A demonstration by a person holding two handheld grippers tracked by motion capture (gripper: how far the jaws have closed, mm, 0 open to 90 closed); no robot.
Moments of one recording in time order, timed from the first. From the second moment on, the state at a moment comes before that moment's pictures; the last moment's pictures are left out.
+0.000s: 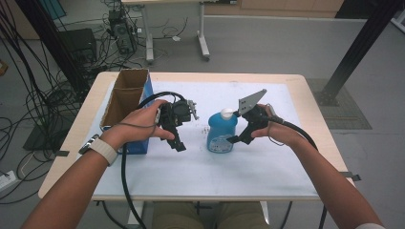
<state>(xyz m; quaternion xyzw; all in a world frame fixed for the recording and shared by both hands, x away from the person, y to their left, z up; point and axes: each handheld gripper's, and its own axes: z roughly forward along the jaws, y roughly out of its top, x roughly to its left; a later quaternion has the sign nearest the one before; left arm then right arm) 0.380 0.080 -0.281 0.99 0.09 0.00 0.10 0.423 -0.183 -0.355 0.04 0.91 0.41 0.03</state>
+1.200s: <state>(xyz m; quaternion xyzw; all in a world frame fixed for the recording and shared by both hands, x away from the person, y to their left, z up) 0.380 0.080 -0.283 0.99 0.09 0.00 0.10 0.420 -0.179 -0.377 0.05 0.89 0.45 0.04</state>
